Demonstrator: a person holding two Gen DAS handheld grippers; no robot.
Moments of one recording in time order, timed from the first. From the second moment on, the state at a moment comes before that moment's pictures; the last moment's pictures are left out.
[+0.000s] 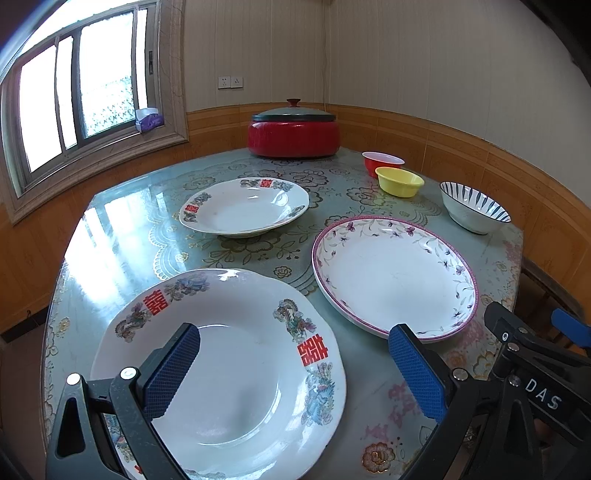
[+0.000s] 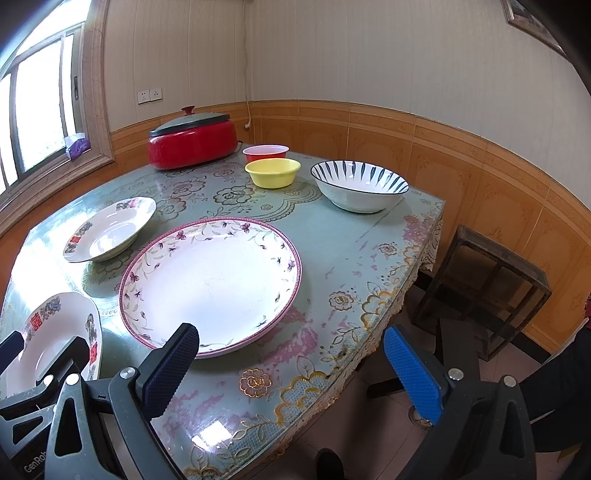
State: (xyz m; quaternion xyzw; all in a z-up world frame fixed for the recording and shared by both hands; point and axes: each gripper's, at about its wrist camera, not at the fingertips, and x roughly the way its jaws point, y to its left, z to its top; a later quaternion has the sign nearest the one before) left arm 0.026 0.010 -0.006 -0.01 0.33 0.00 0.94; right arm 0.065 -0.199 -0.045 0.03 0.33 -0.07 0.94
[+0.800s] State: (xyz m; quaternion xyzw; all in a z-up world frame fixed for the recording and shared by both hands) left arm 0.051 -0.019 0.009 -0.07 0.35 -0.16 0.92; right arm 0.195 -0.268 -0.024 0.02 0.39 0.26 0.88
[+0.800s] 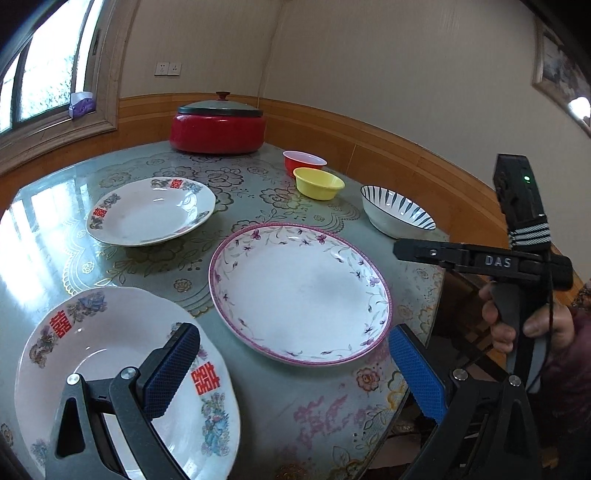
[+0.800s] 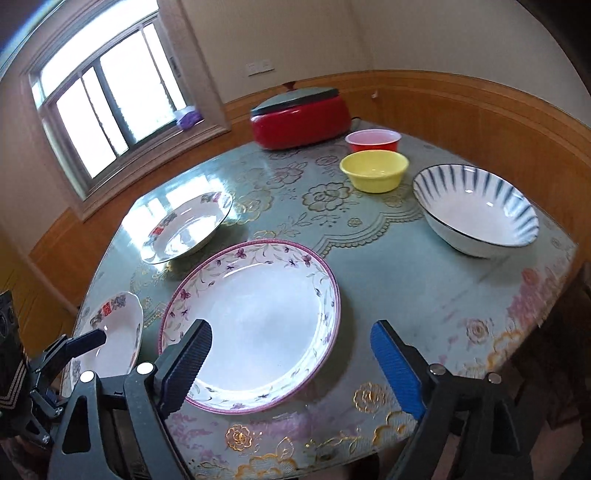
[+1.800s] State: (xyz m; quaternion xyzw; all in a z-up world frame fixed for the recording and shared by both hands) left arm 0.058 -0.080 -0.038 -0.19 0.41 0.06 0.89; right arm 0.315 -0.211 -0.078 -0.24 0.43 0.46 0.74
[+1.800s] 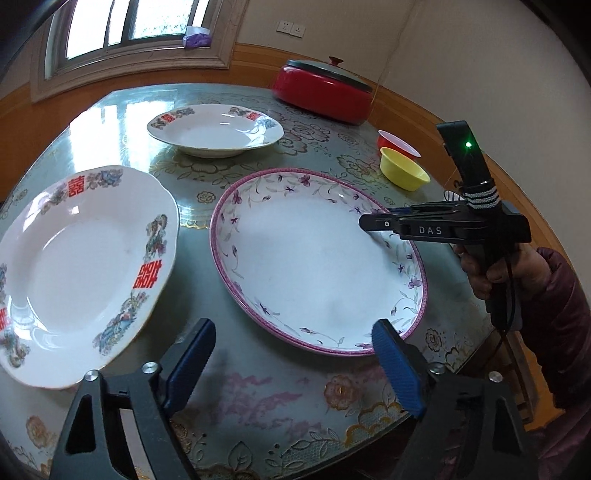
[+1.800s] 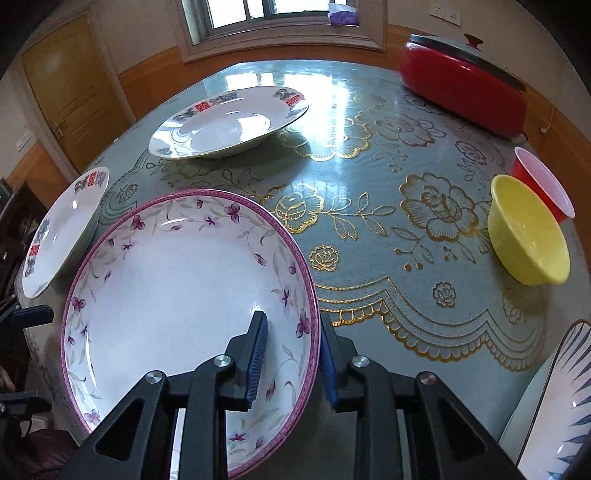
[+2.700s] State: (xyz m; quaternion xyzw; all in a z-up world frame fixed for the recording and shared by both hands) left arm 0.088 -0.070 -0.056 -0.19 0.42 0.12 0.88; right arm 0.314 -0.247 -0.072 -0.23 0.43 0.45 0.75
